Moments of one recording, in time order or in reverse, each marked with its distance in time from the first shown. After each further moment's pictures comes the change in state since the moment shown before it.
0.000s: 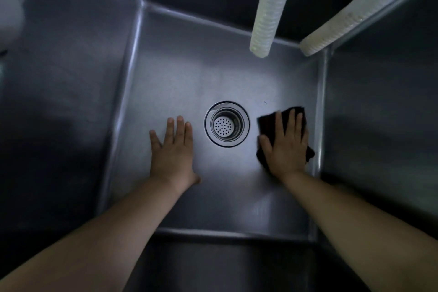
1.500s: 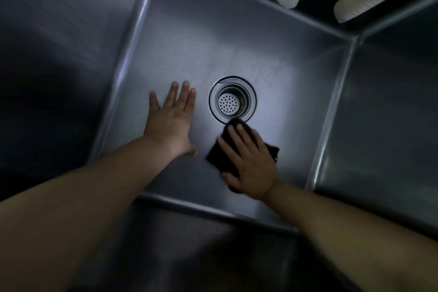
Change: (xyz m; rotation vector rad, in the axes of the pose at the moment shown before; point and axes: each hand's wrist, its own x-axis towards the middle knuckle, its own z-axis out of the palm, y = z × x) left_hand 0.006 -0.003 0.002 -0.003 0.027 -0.006; right_hand -0.056 -0.020 0.022 -0.072 -0.062 -0.879
